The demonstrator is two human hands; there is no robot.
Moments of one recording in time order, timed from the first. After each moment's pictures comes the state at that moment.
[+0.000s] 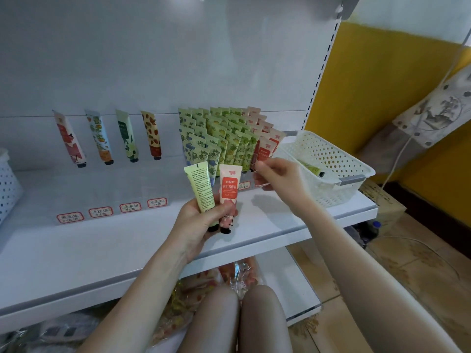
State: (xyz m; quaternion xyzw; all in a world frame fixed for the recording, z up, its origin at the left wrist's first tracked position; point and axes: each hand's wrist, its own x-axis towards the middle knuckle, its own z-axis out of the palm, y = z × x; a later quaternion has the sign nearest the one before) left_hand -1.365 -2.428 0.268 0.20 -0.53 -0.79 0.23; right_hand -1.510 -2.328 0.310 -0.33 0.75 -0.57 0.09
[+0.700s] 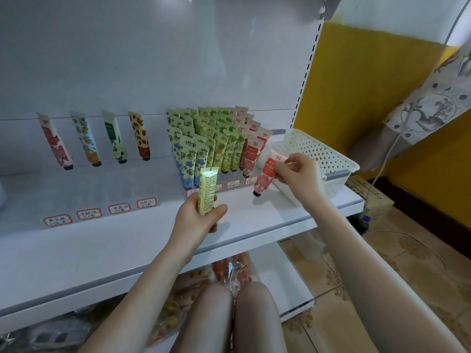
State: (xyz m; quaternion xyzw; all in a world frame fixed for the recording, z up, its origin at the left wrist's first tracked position) left_hand -1.370 -2.416 0.263 0.25 -0.68 -0.64 0.26; right_hand -1.531 -2.291 0.315 -0.26 0.79 -0.55 0.00
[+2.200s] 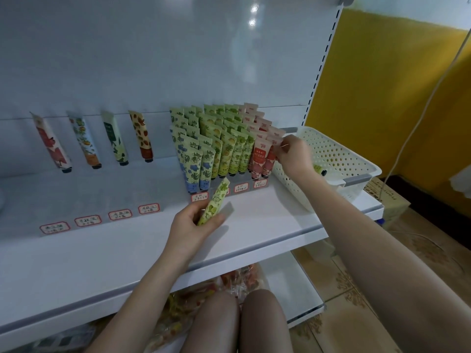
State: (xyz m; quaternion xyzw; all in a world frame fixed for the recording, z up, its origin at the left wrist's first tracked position) left_hand -1.377 -2.445 0.239 0.26 -0.70 -0.61 0.26; right_hand -1.596 -2.359 0.311 -0.26 0.87 -0.42 -0.05
